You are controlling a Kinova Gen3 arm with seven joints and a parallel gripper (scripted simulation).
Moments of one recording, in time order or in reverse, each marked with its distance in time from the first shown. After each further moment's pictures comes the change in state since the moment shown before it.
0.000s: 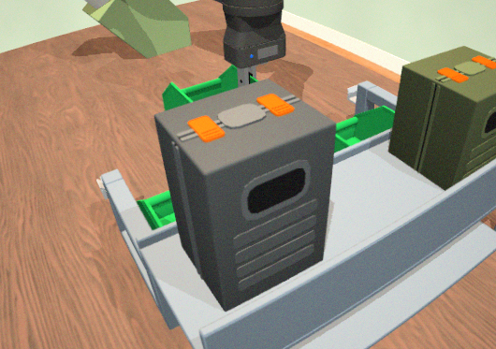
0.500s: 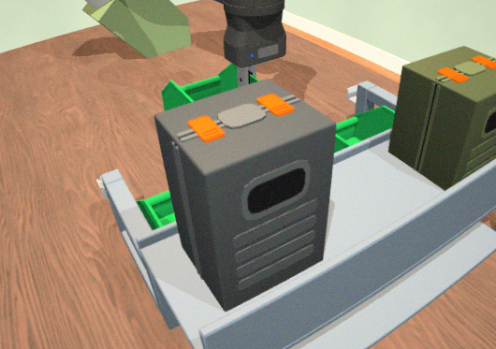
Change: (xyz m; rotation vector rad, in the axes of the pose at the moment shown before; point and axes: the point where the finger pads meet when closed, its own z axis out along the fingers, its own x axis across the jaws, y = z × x) arm 0.000 -0.002 -0.002 0.022 -0.002 -0.004
